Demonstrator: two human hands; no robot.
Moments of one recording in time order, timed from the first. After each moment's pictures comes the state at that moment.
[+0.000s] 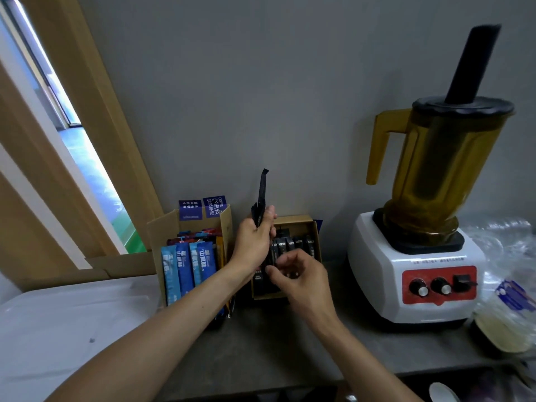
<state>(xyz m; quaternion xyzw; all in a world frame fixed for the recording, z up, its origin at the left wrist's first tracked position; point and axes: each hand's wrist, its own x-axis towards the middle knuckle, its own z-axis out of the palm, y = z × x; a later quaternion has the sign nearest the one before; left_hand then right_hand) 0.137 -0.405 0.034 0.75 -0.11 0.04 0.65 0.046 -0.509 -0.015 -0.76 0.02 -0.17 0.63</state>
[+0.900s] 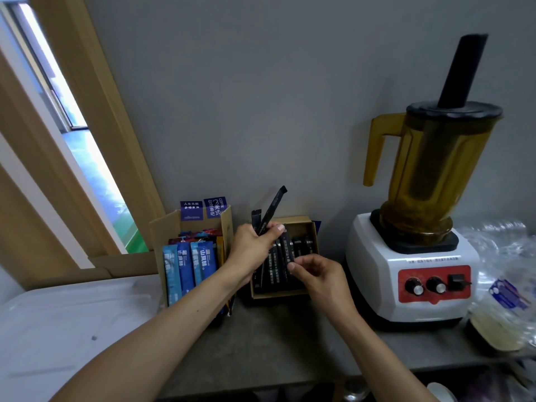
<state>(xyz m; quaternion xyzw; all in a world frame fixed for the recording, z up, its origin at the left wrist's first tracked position) 0.123 -0.397 0.038 0.76 -0.11 -0.03 0.64 0.048 -0.548 -0.028 -0.74 0.05 -0.13 0.65</state>
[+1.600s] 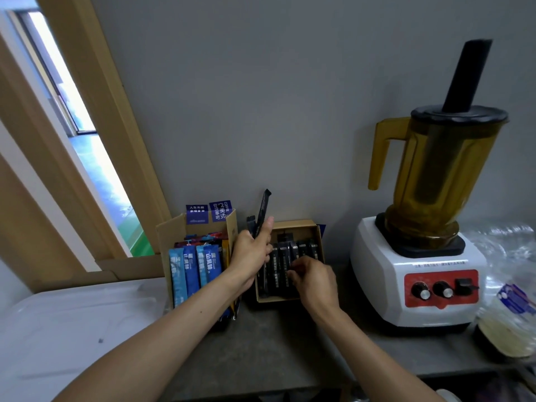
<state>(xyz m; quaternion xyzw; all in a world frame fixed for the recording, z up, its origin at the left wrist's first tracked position) 0.137 -0.392 0.023 0.71 -0.03 -0.04 0.70 0.088 -0.534 -0.060 -0.89 0.08 -0.16 0.43</state>
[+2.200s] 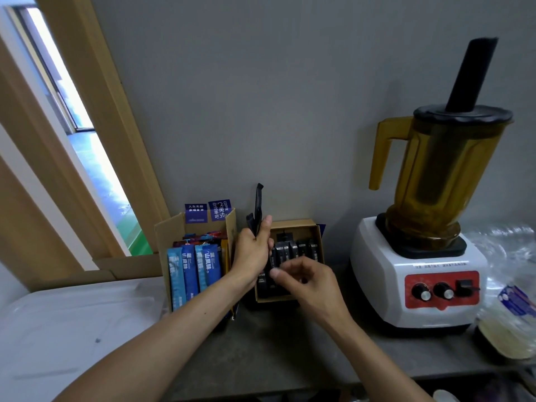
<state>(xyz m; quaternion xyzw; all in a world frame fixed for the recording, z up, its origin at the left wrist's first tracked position) 0.135 -0.399 0.021 0.73 -0.02 0.01 0.68 0.041 -0.526 -0.012 -0.78 -0.03 -0.13 0.61</state>
